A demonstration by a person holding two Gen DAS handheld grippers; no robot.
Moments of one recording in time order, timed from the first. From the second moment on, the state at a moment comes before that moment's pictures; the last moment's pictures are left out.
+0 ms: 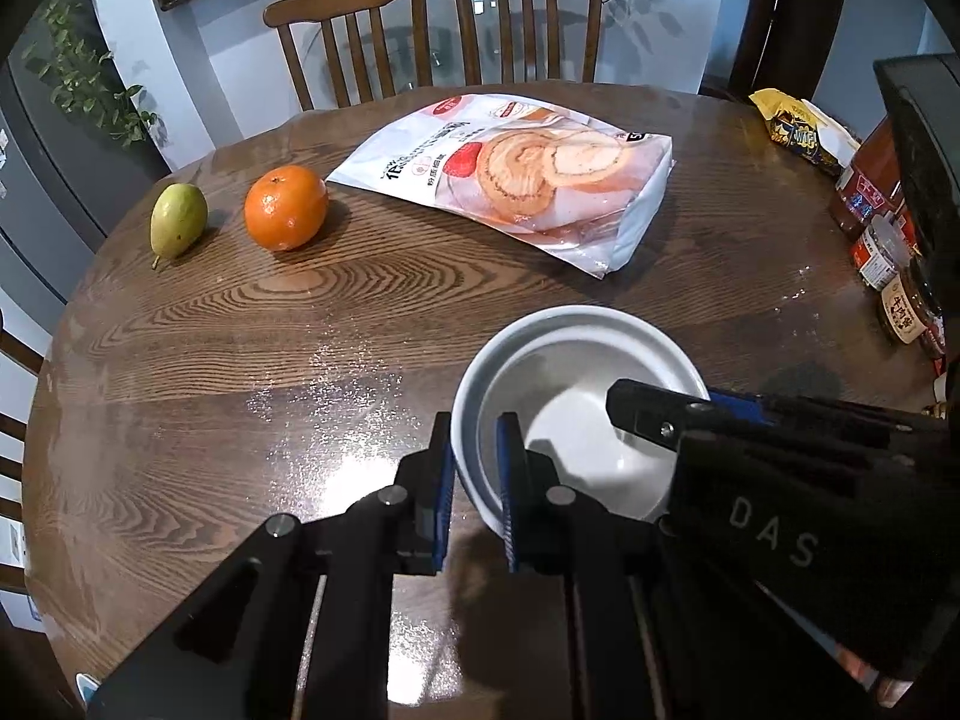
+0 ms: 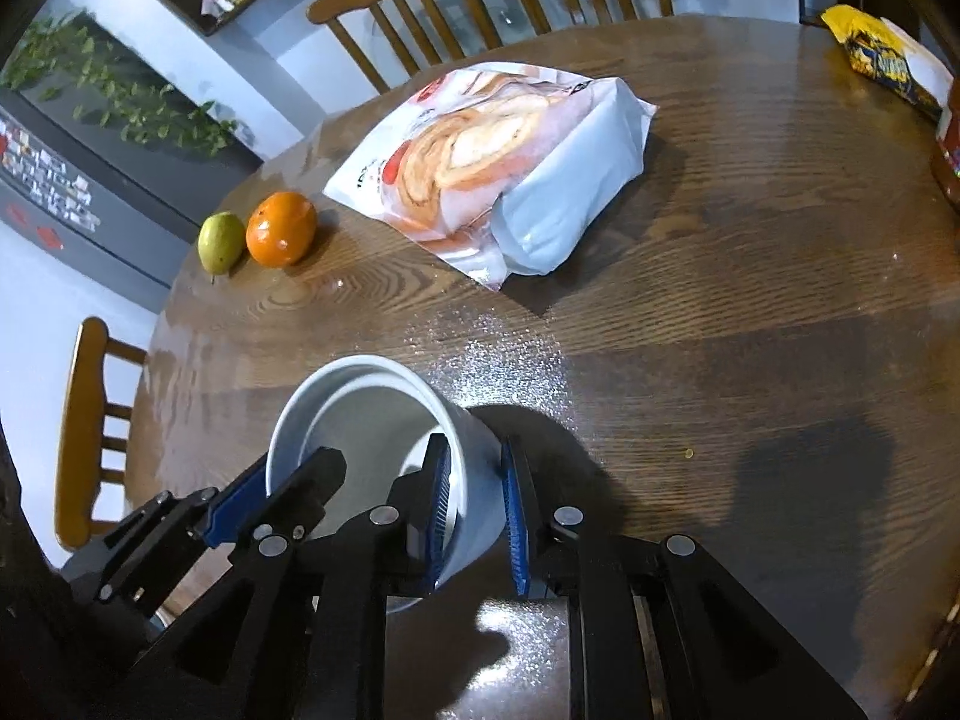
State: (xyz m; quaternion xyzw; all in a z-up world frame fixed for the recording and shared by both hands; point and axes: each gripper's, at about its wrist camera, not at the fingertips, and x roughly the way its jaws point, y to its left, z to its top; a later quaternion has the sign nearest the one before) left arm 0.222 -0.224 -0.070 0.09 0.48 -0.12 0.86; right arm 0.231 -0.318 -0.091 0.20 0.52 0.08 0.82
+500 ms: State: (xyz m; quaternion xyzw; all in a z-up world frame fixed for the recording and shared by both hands) left arm 0.218 -0.224 -0.067 0.09 0.48 -0.13 0.87; right arm 0.222 -0.323 -0.091 0.21 0.51 0.08 0.83
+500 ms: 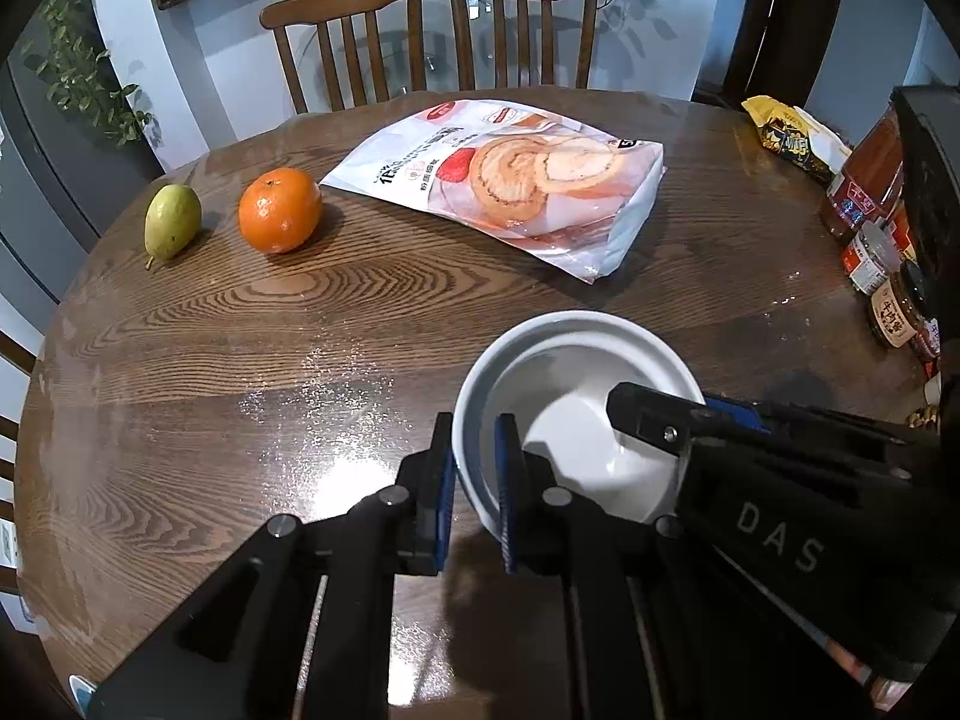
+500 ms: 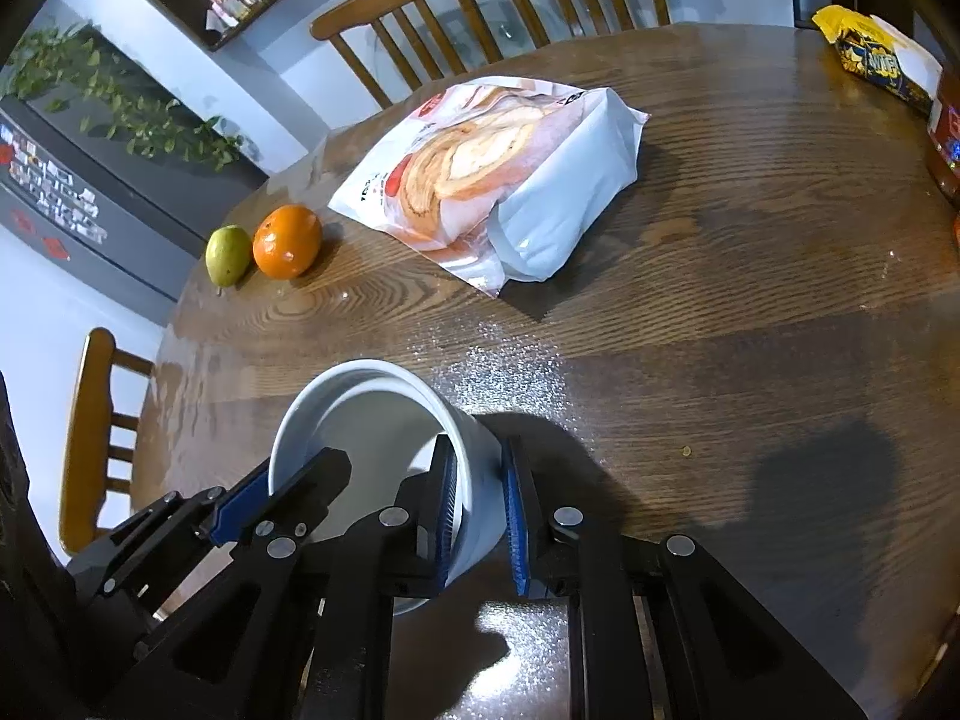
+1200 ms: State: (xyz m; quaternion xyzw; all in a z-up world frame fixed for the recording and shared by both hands) left arm 0.177 -0.220 -0.026 0.10 0.42 -0.14 0.89; right arm 0.182 -0.326 -0.053 0.22 0.46 0.09 0.85
